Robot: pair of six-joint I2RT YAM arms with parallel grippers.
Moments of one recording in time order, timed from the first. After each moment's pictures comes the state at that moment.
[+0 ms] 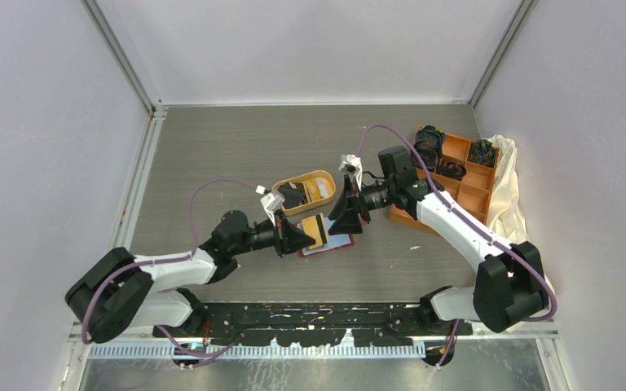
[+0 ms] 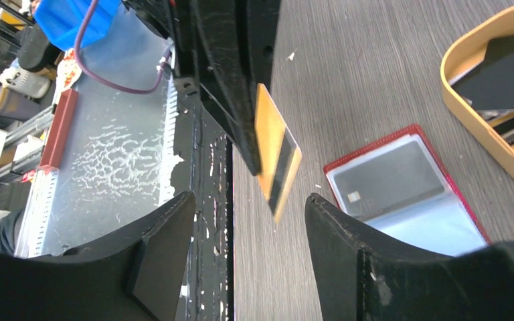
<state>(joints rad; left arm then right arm) -0.75 1.28 0.28 0.96 0.50 -0.61 0.41 1.32 0.92 -0.36 -1.18 -0.21</state>
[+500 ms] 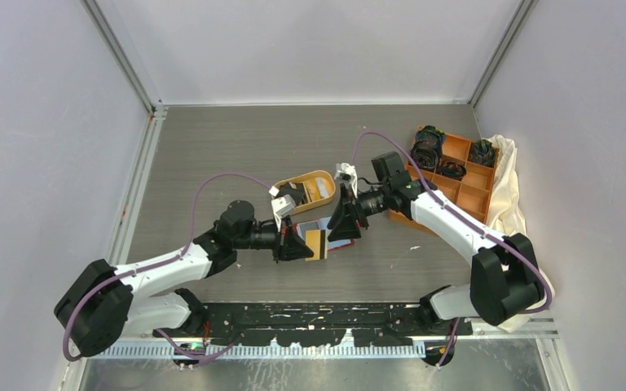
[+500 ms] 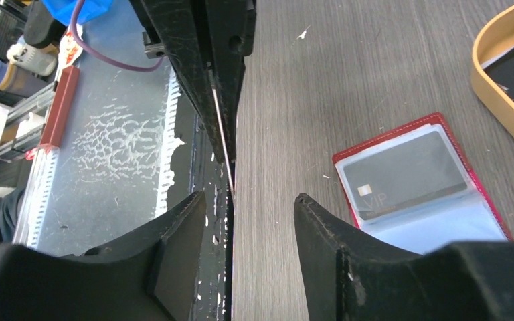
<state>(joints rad) -0.75 1.13 0.43 0.42 0.70 -0.36 0.43 1.37 0.91 -0.45 -1.18 -0.33</state>
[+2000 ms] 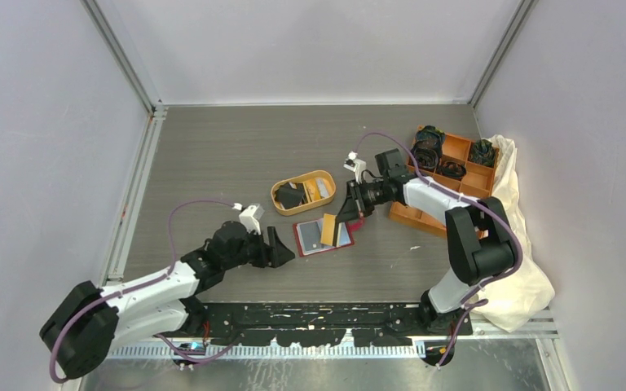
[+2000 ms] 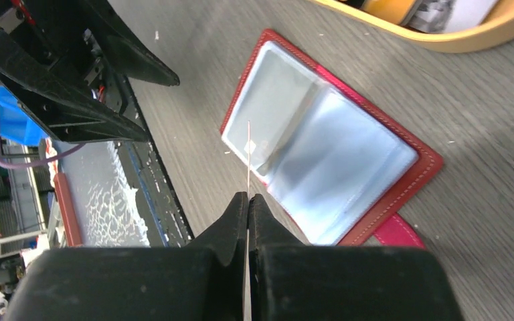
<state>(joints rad) -0.74 0.95 0.26 0.18 0.17 -0.70 0.31 1.61 0.93 -0.35 -0.94 -0.01</state>
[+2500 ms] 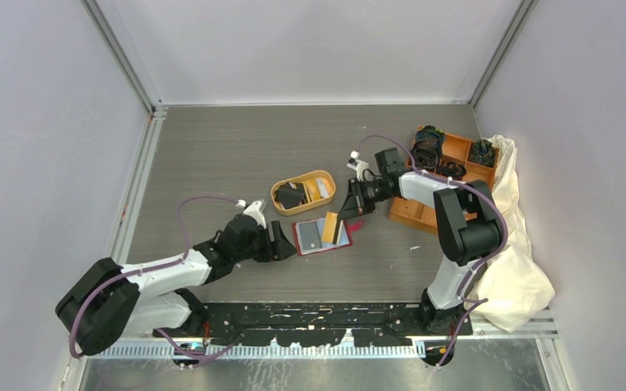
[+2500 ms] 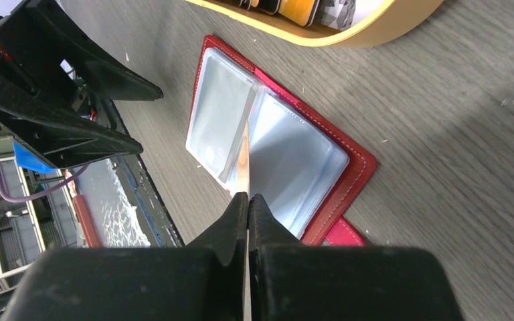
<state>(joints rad) -0.74 1.15 0.32 0.19 0.10 -0.78 0.27 1.76 0.99 -0.34 -0.90 0.07</state>
